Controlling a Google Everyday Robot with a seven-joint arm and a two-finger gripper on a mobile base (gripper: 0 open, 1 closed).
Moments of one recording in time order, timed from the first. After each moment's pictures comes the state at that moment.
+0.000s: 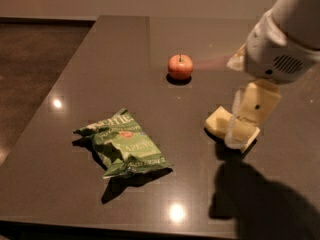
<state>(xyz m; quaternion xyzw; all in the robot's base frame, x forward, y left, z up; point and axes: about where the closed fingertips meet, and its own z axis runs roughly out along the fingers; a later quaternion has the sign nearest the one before) 0.421 -0.134 0.962 -0.61 0.77 0.06 0.15</state>
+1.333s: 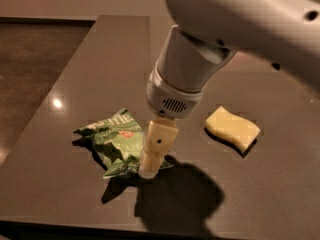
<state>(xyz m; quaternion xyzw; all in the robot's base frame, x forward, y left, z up) 0.409 0.012 0.895 -0.67 0.72 0.11 0.14</state>
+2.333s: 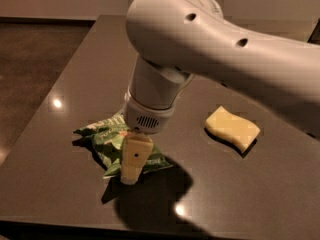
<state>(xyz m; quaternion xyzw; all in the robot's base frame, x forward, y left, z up) 0.404 0.053 0.855 -0.69 0.70 0.12 0.11</state>
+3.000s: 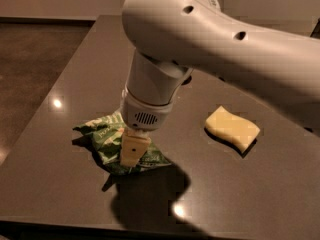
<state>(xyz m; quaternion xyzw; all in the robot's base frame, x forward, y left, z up) 0.403 0.055 0.862 -0.70 0.70 0.12 0.11</state>
